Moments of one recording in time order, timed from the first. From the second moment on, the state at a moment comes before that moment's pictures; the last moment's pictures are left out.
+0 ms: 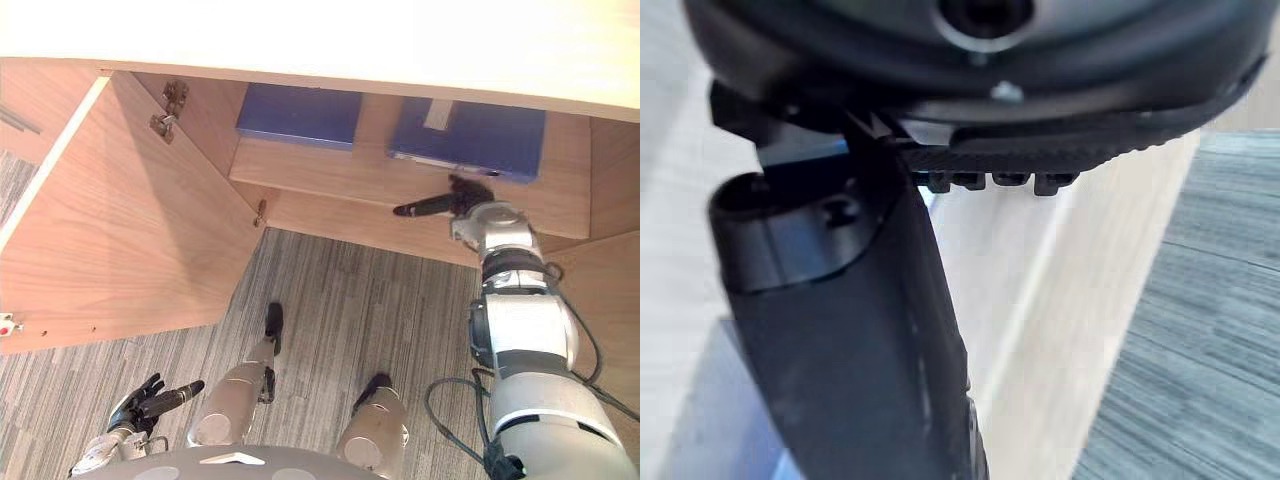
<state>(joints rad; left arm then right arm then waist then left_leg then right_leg) 0.21 0.17 0.25 0.80 -0.18 -0.04 -0.16 -0.94 -0.64 0.02 1.22 0.03 0.18 0.23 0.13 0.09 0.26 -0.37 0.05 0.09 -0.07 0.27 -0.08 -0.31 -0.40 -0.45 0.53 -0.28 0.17</state>
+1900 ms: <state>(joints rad) 0.12 0.11 0.14 0.98 0.04 -0.09 0.00 -0.25 -0.10 -0.23 1.17 -0.11 0.05 -0.10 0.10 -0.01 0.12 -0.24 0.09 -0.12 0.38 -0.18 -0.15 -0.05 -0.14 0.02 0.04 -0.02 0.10</state>
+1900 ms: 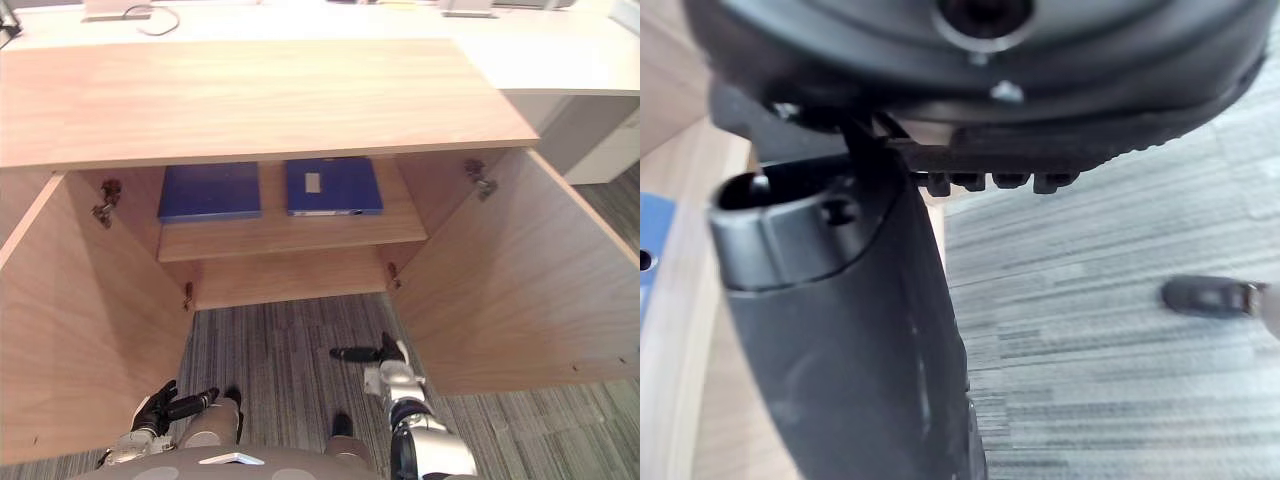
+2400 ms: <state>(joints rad) 0.04 0.14 0.06 1.14 0.24 -0.08 0.04 0.00 -0.04 -0.33 1.18 0.02 0.03 -0.10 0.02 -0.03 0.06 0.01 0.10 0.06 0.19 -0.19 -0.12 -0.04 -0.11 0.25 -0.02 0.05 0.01</state>
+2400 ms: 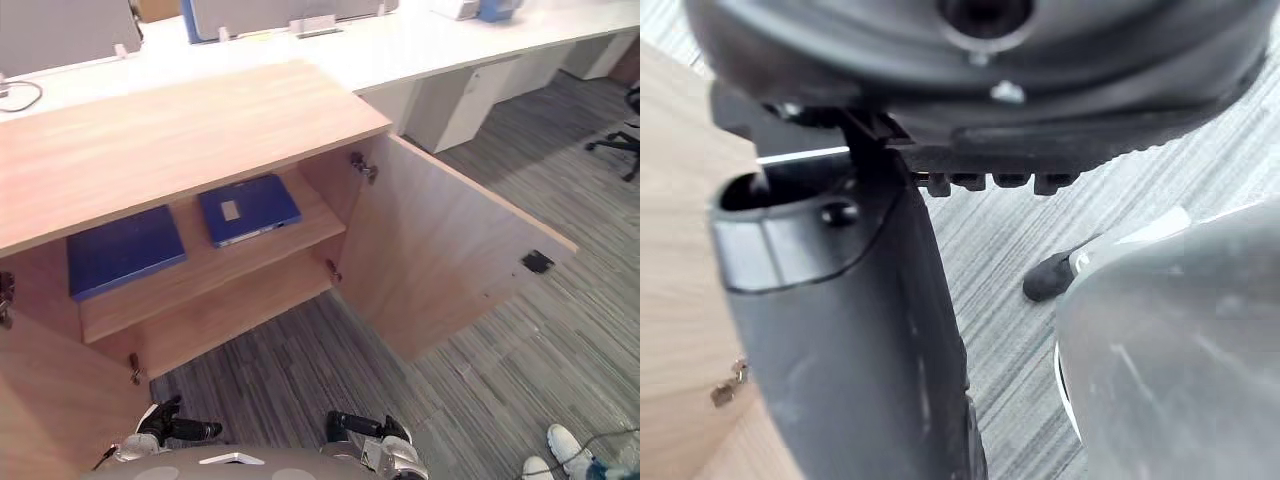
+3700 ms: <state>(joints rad) 0.04 0.16 0.05 1.18 0.20 -0.06 0.05 0.05 -0.04 -0.50 1.21 0.02 0.04 -0.07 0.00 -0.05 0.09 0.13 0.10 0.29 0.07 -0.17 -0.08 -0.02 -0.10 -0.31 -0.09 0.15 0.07</state>
